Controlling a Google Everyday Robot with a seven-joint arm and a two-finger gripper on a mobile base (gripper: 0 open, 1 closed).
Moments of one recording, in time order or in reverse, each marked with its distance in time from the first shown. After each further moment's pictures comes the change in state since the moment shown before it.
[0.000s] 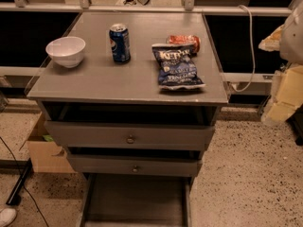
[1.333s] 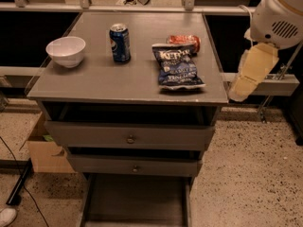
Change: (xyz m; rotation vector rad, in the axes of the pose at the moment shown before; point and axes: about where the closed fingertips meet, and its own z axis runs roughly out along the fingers) arm -0.035 -0.038 0.015 -0.002 0.000 0.156
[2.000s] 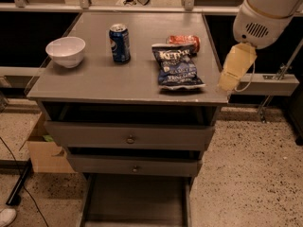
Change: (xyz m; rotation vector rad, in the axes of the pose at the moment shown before) arm -0.007 -0.023 0.031 -0.005 0.107 0.103
